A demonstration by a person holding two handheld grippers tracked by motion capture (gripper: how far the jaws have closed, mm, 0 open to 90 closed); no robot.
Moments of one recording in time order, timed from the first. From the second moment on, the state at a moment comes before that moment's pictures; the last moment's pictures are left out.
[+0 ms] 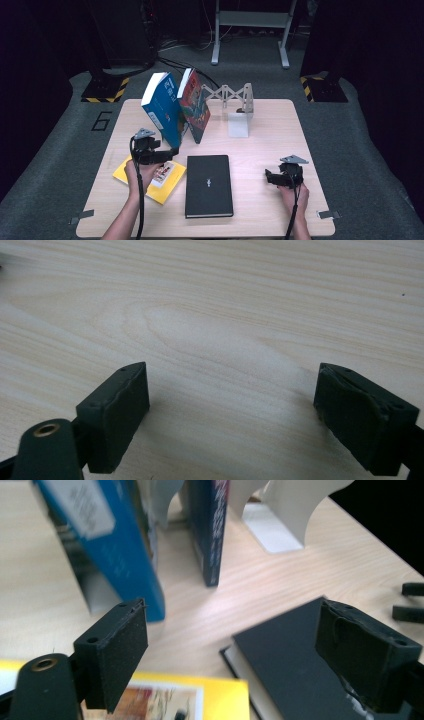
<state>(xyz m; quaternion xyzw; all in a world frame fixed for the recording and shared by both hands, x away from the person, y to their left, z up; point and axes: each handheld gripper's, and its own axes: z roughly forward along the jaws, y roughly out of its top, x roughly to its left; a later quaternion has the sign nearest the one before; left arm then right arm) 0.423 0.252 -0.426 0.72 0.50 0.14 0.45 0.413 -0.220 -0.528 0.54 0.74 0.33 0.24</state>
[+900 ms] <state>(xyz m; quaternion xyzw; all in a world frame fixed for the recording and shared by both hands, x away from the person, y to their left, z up) 0.376 0.334 -0.476 0.67 0.58 0.15 0.43 0.412 -0.211 -0.523 0.53 0.75 0.34 0.20</state>
